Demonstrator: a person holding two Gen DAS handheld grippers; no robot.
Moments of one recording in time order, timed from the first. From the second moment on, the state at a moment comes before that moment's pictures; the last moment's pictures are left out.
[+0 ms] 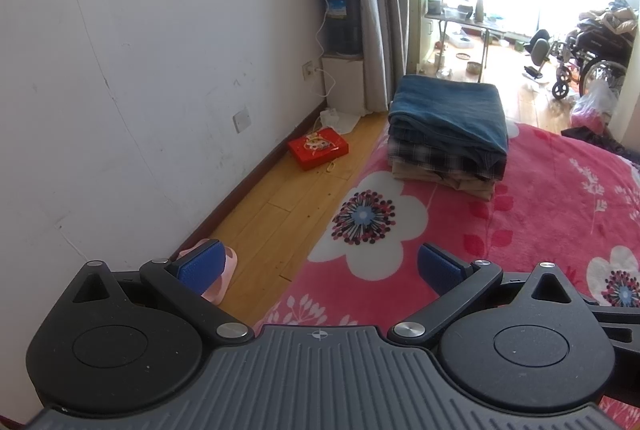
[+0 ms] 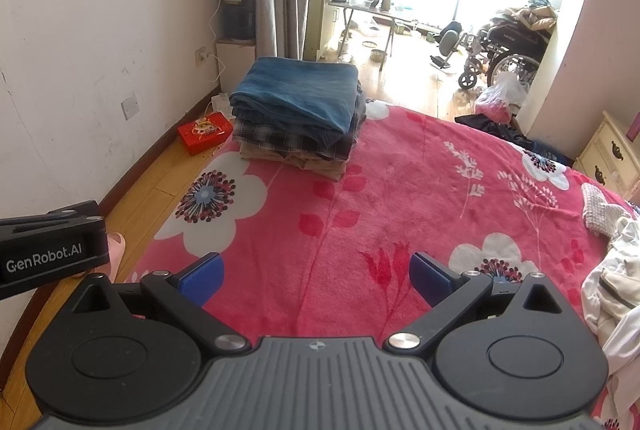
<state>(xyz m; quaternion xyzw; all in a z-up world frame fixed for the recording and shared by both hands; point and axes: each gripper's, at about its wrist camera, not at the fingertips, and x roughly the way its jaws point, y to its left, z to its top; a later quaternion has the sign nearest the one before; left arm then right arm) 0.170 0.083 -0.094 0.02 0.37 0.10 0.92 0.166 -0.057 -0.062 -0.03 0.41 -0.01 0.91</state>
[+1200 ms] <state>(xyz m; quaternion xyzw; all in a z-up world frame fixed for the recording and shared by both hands) 0.172 0.084 -0.096 0.02 0.37 0.11 0.92 0.167 -0.057 -0.064 -0.03 0.41 0.00 0.91</state>
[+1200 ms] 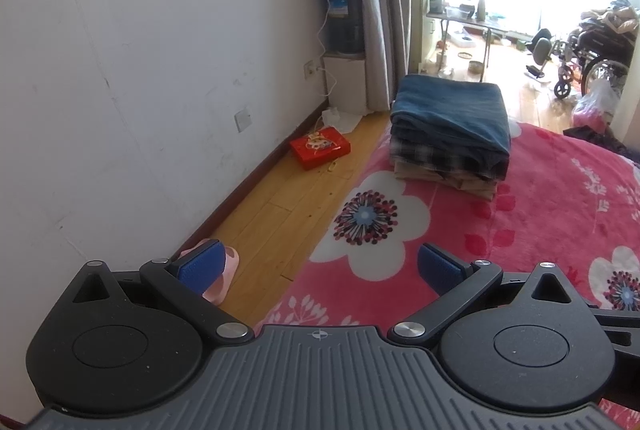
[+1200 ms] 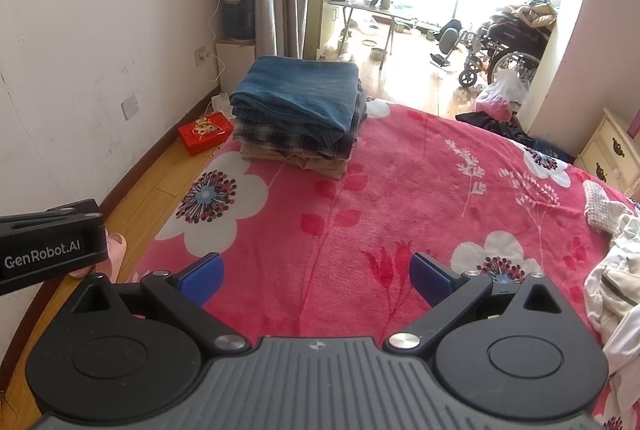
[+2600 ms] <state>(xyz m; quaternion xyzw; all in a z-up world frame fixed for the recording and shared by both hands) 0.176 0.087 -0.097 0.02 0.38 0.11 0.92 0.171 -0.052 -0.065 -0.03 0.41 -0.01 0.91</state>
